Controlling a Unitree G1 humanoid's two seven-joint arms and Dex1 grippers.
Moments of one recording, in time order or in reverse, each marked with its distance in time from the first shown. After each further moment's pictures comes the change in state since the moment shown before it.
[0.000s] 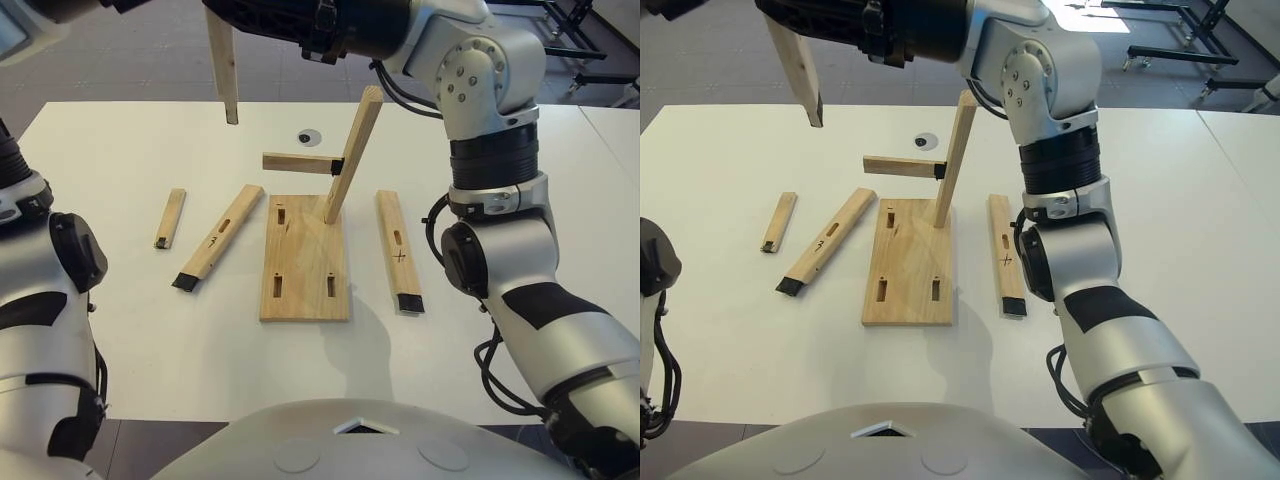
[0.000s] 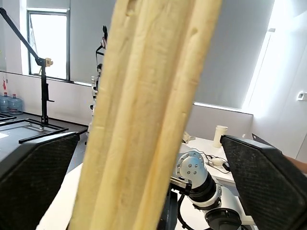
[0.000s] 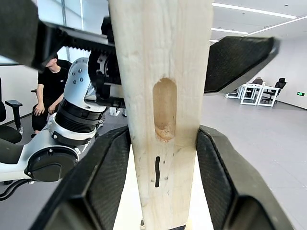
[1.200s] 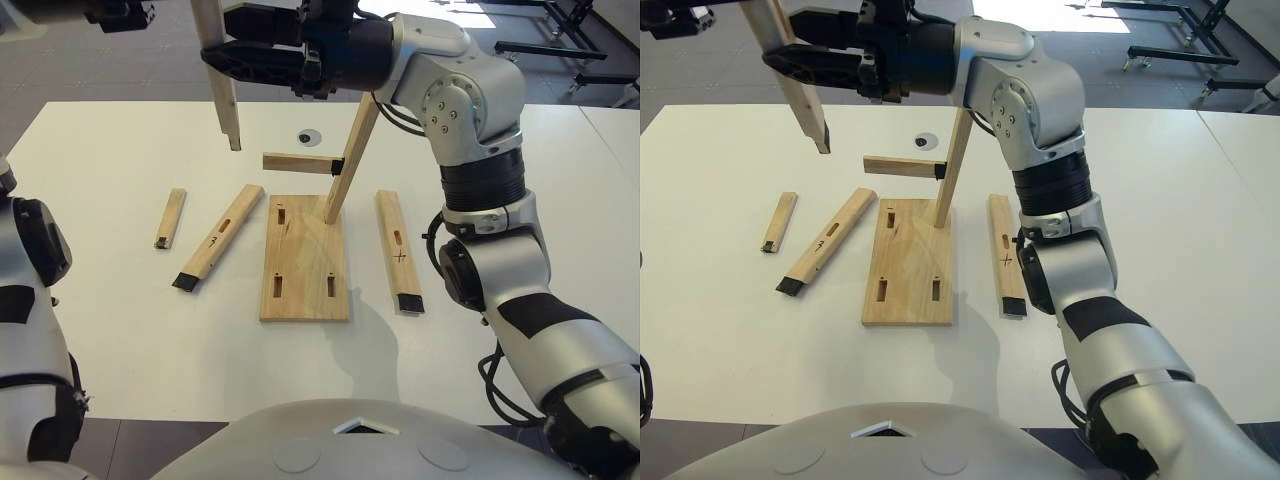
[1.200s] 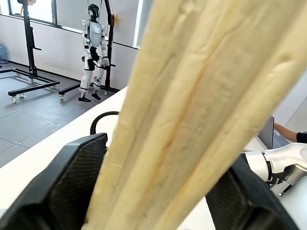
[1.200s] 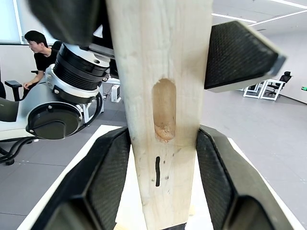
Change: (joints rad) left arm -0.088 0.118 -0.155 0.074 0.191 0.105 -0.281; right arm 0.078 -0.002 0.069 -0.077 -0.034 -0.021 0.006
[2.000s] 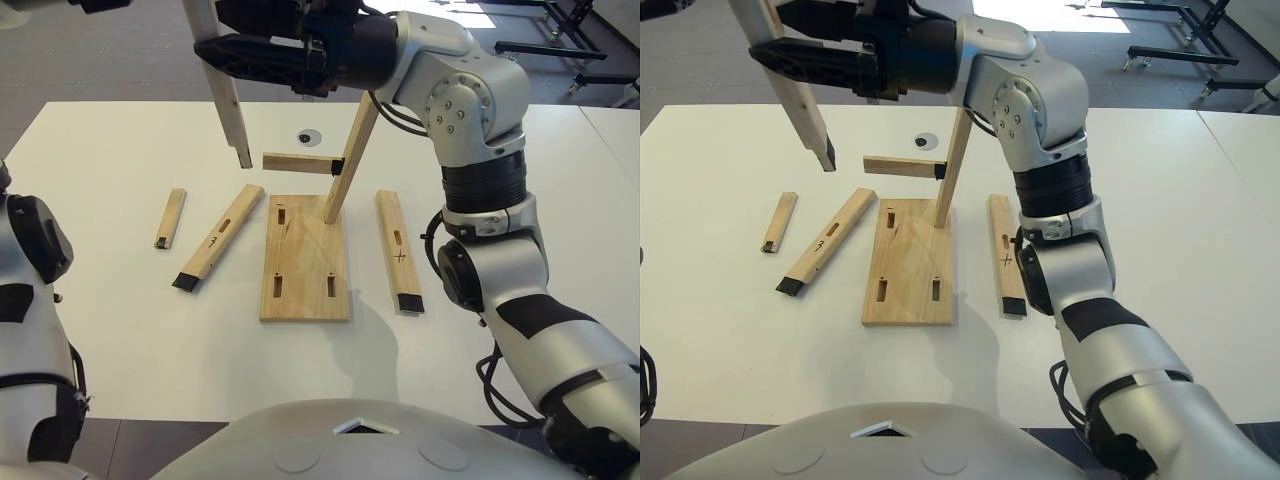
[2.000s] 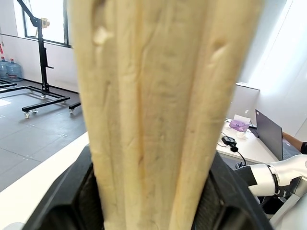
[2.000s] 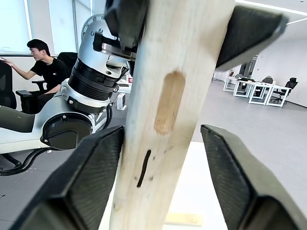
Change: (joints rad) left arm -0.004 -0.010 0.084 -0.010 0.005 -0.011 0.042; right arm 0.013 0.006 -0.018 -0.049 0.051 0.044 -0.017
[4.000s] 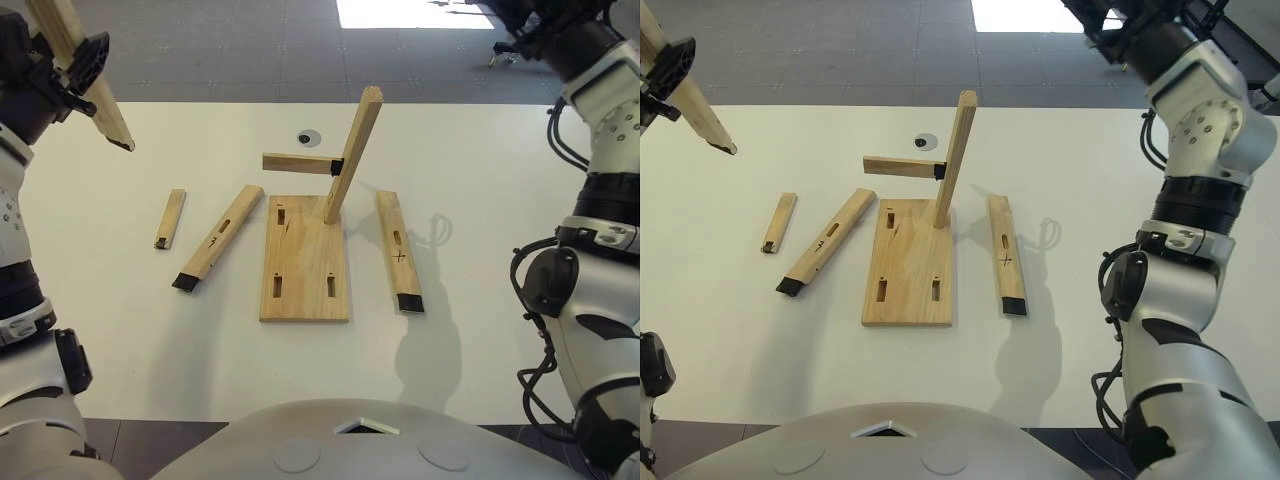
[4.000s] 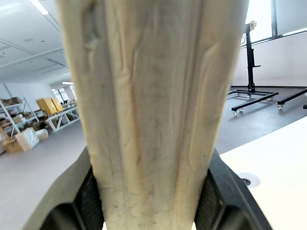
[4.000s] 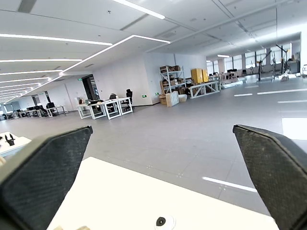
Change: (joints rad) left arm 0.758 -0.070 0.203 -0.294 0.451 -0.885 0.532; right arm 0.198 -0.359 -0.432 0.175 0.016 -0.050 -0.354
